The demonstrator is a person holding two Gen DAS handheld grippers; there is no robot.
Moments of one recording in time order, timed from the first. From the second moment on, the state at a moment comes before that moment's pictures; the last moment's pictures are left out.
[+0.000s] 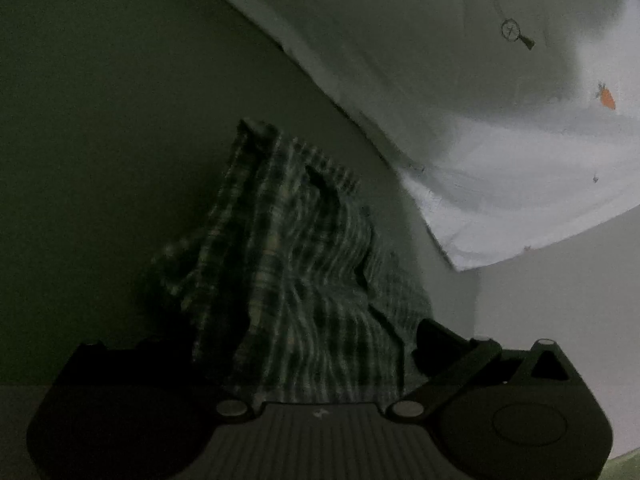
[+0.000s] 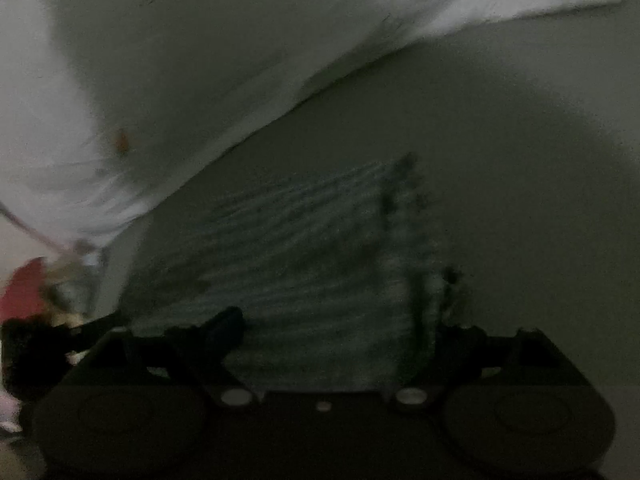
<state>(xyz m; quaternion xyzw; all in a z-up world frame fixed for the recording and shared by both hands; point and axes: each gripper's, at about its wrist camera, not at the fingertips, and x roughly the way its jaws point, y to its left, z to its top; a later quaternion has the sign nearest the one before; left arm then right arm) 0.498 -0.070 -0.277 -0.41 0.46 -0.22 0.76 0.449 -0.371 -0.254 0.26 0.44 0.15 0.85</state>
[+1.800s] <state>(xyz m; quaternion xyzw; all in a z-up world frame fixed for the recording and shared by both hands) 0.741 -0.734 -0.161 0.05 0.46 -0.40 0.79 0.405 -0.815 -0.187 0.36 0.27 -0.29 0.84</state>
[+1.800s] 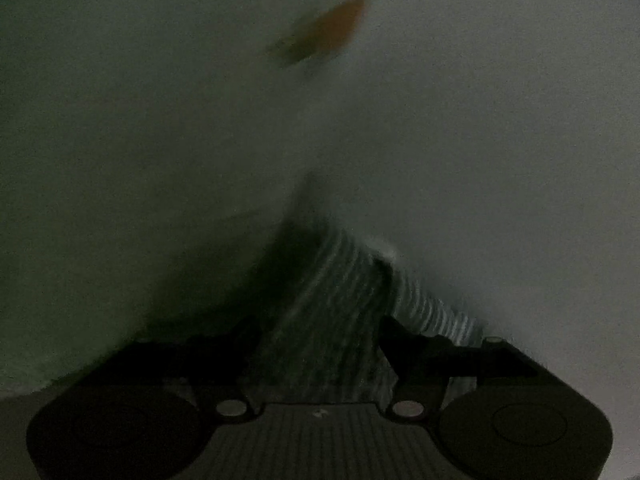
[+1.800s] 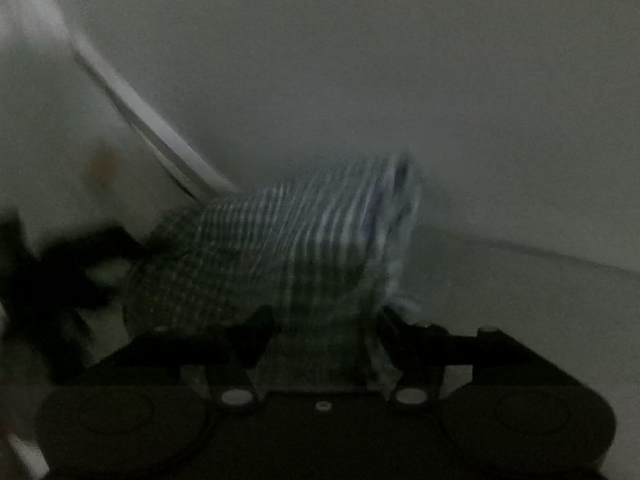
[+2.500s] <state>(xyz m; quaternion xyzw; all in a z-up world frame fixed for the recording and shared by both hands) 0.662 -0.643 -0.177 -0.03 0.35 -0.35 0.86 0.403 -0.802 -0.156 0.15 0.31 -0.21 0.91</state>
